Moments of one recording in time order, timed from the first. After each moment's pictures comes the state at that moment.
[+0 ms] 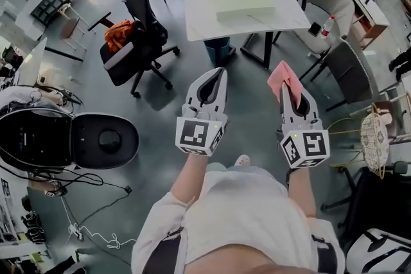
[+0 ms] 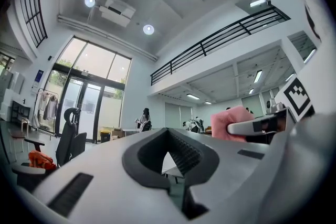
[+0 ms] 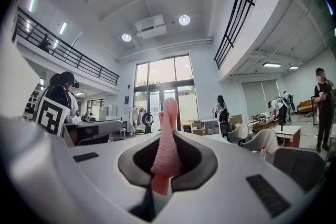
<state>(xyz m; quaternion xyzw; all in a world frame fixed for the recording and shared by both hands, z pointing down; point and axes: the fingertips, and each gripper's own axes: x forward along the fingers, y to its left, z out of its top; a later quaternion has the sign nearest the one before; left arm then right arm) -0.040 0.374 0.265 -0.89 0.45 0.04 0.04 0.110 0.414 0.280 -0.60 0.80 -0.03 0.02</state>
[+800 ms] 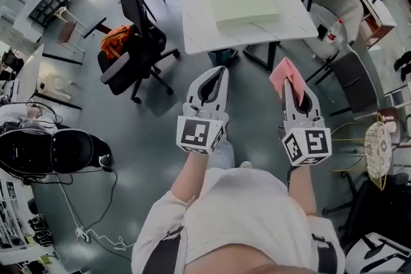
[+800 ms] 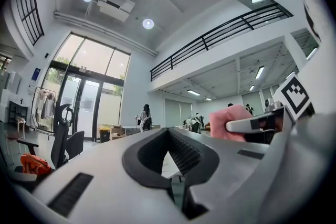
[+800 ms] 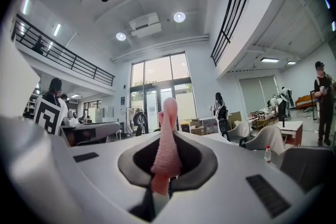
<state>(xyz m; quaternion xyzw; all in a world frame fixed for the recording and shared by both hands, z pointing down) -0.023 0.263 0.274 -0.89 0.45 0.02 0.03 0.129 0.301 0.288 -0.61 0.79 -0.05 0.03</state>
